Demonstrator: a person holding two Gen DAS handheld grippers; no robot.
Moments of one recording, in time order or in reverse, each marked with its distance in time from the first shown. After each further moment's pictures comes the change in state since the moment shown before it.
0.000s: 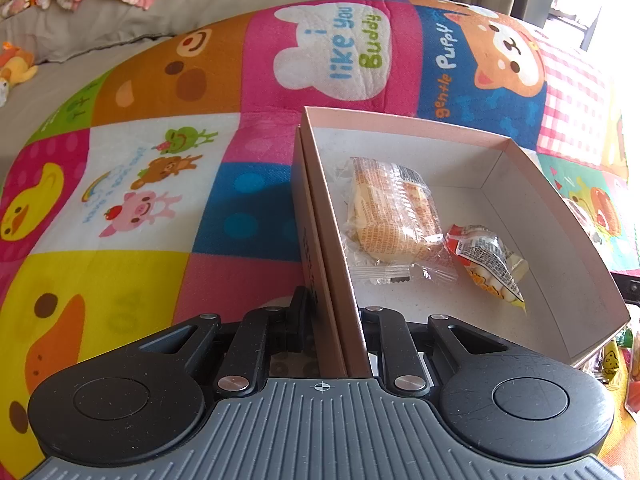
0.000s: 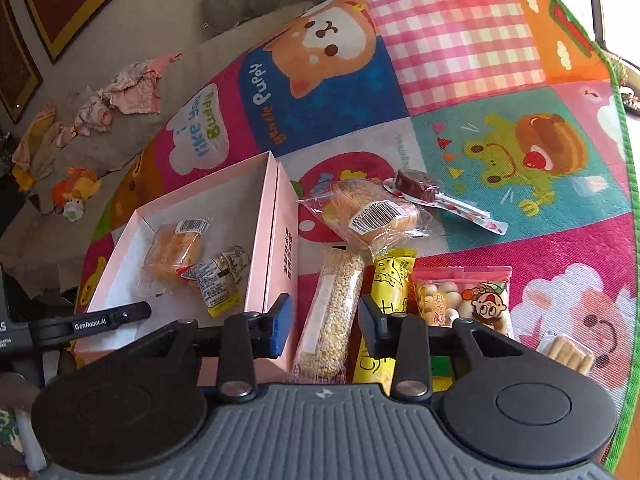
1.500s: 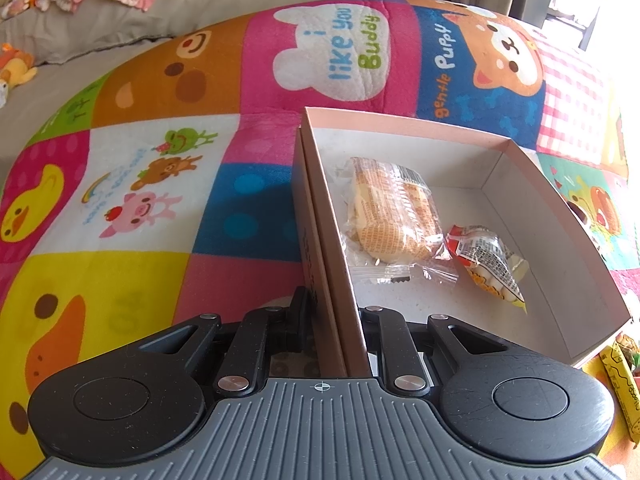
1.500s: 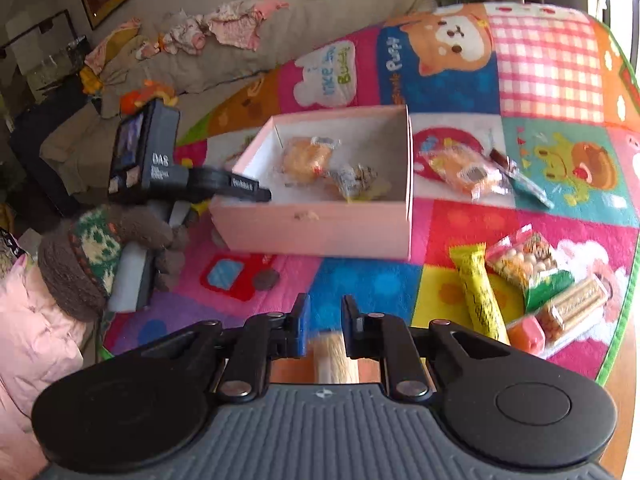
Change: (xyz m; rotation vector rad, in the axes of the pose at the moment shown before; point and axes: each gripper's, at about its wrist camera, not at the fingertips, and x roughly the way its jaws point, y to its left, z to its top) left arm -0.001 0.000 0.000 -0.001 -0.005 -0.002; right arm -0.115 0.094 -0.078 -0.330 -0.004 0.088
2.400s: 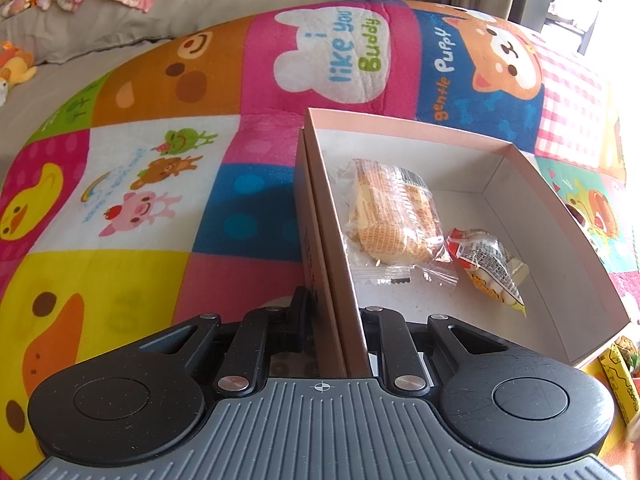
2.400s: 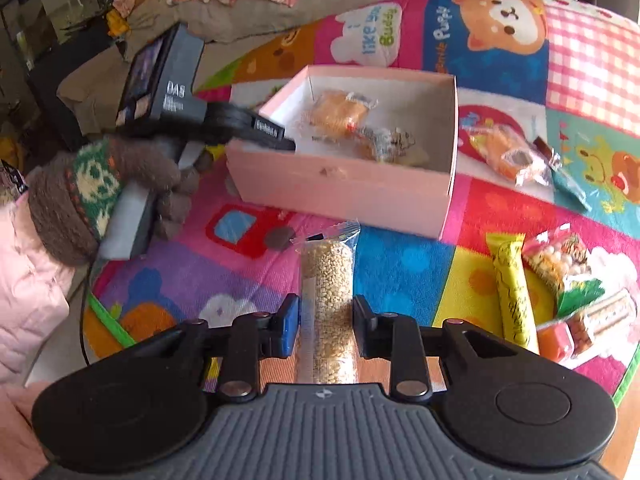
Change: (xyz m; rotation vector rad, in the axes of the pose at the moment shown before) left arm 0.001 0.002 -0.002 -0.005 -0.011 -0.008; right arm 0.030 0.010 -0.005 -0.093 0.110 0.047
